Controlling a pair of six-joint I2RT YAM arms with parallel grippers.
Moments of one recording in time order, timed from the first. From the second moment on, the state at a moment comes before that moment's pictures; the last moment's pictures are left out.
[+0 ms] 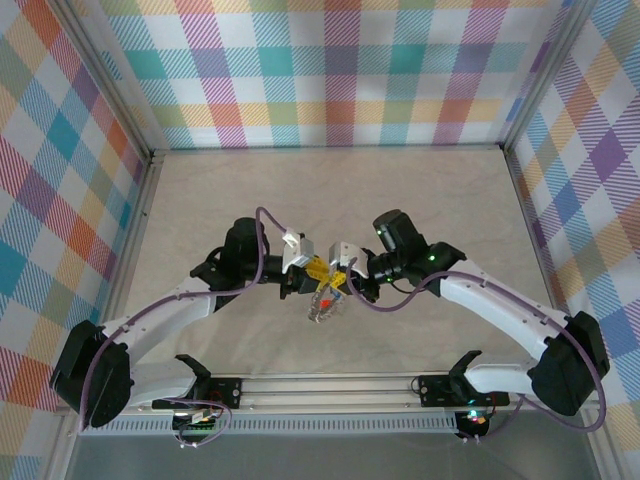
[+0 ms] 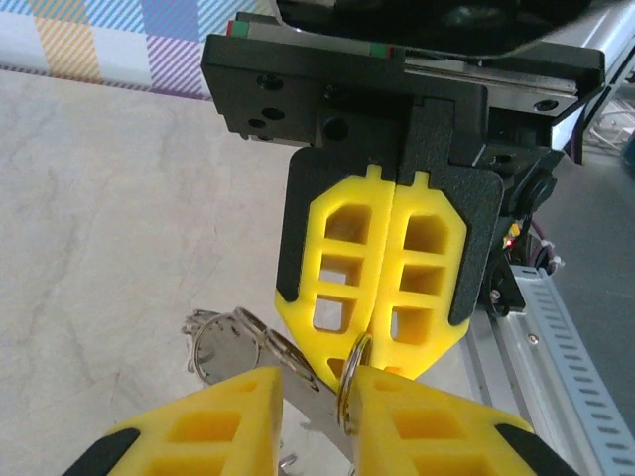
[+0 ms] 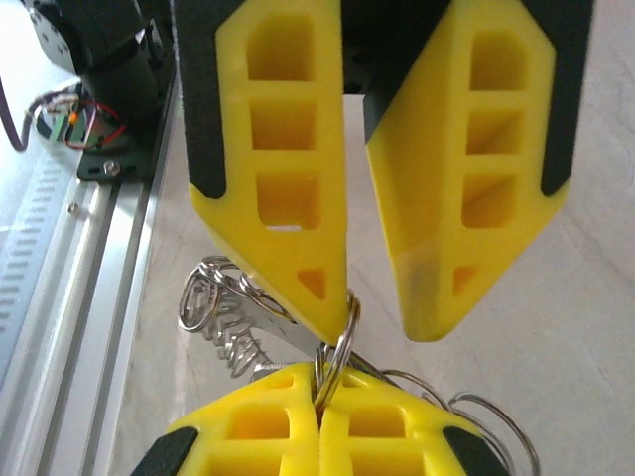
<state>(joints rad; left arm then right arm) -0.60 1.21 0.74 0.00 0.89 0.27 0.73 1.24 0.96 -0.54 -0.64 -0.59</state>
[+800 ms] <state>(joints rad) -0.64 1.33 0.90 -0.37 0.91 0.52 0.74 1.28 0.99 -0.67 -0.59 -0.66</state>
